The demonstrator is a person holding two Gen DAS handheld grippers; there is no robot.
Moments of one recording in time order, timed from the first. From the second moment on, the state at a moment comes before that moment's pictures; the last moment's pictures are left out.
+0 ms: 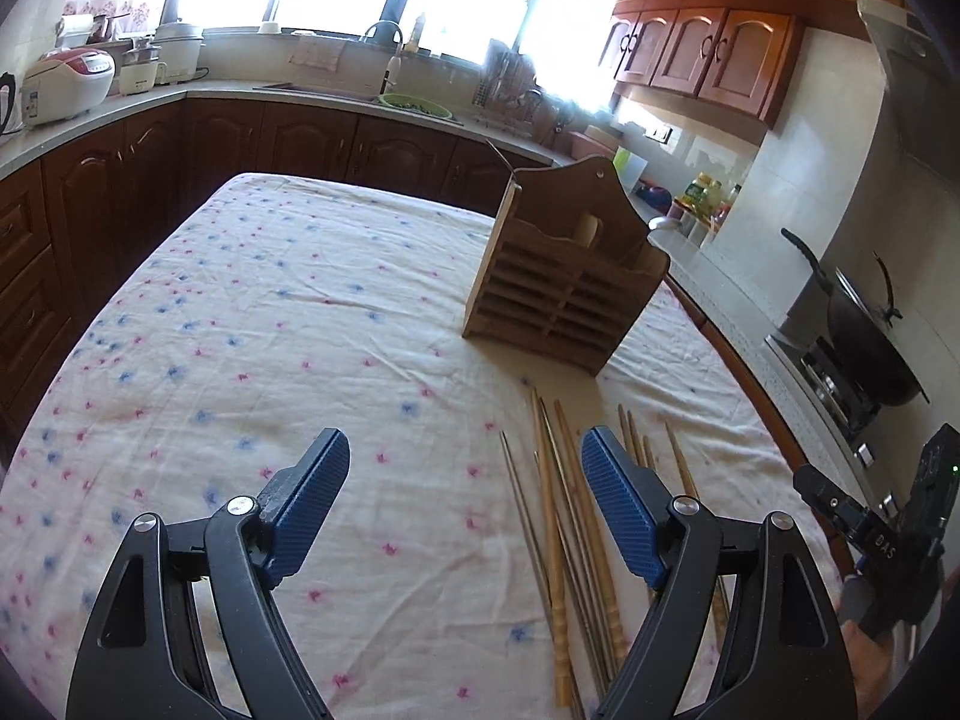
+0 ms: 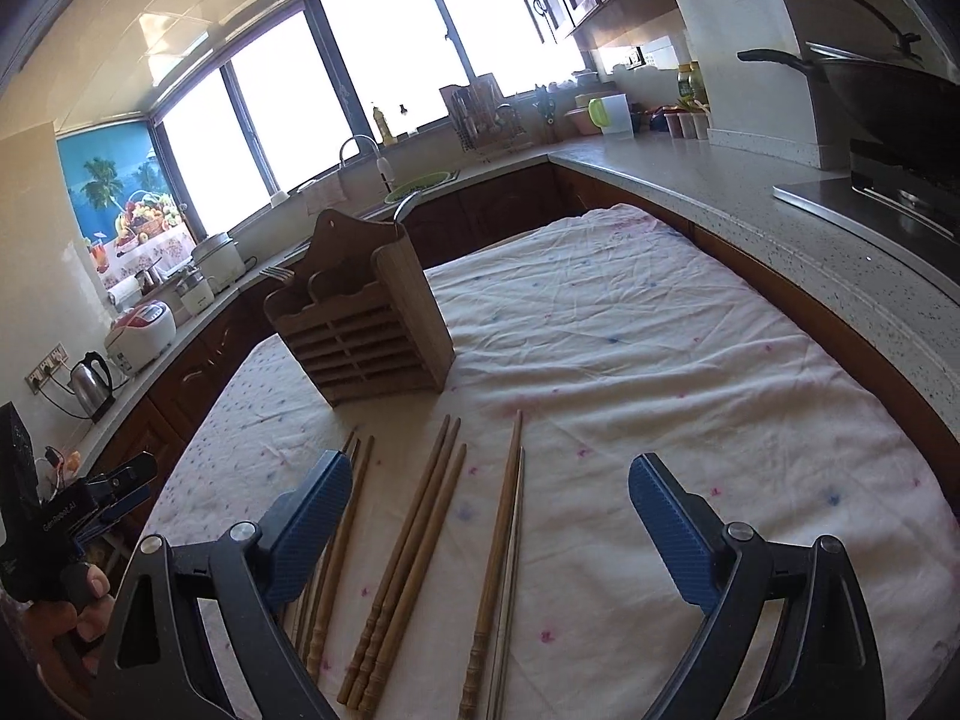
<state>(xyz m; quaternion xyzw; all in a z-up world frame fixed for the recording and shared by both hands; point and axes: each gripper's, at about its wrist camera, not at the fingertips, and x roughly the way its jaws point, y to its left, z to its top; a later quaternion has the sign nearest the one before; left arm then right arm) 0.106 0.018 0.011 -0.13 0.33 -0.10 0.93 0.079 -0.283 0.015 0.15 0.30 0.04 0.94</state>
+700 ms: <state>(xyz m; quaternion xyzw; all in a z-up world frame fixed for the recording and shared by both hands) 0.152 -0.031 -0.007 -0.09 0.41 -0.14 0.90 0.117 -0.256 -0.011 0.14 0.38 0.07 0.91</state>
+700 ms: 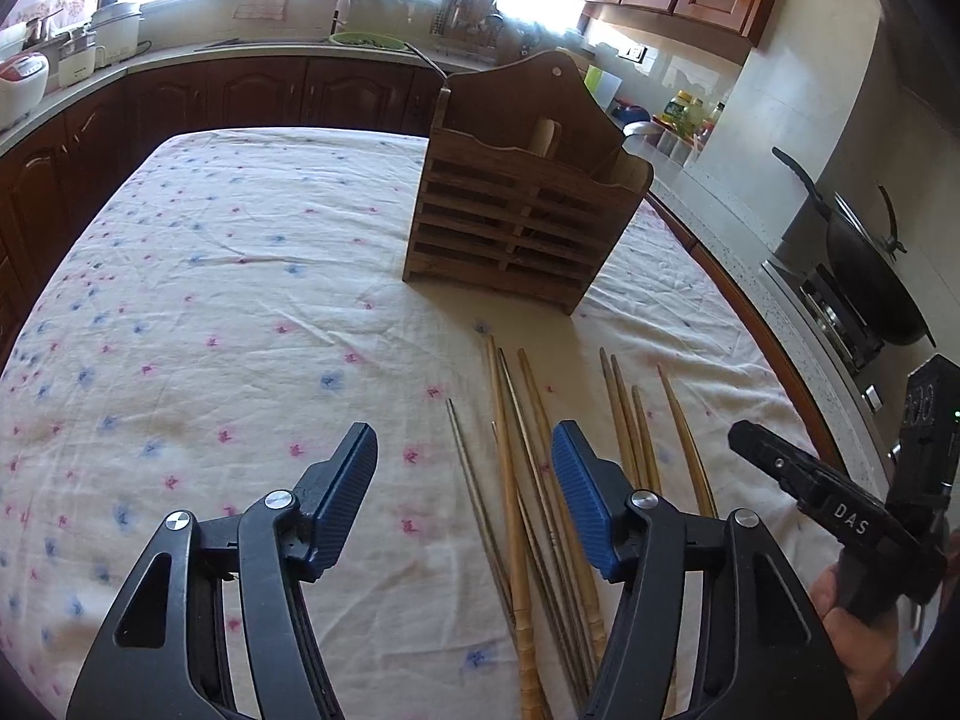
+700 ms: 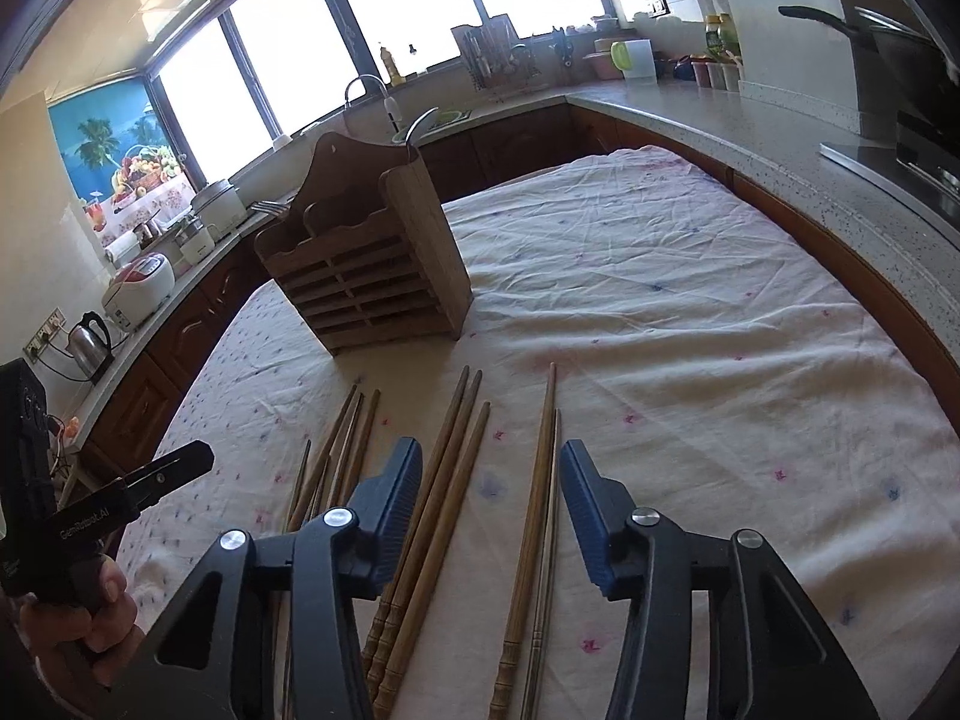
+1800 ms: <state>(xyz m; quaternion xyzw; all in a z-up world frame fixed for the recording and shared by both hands) 0.246 -0.085 -0.054 -0.01 0.47 -0.18 0.86 0.190 -0.218 -0.050 0.03 0.46 0.06 0.89</state>
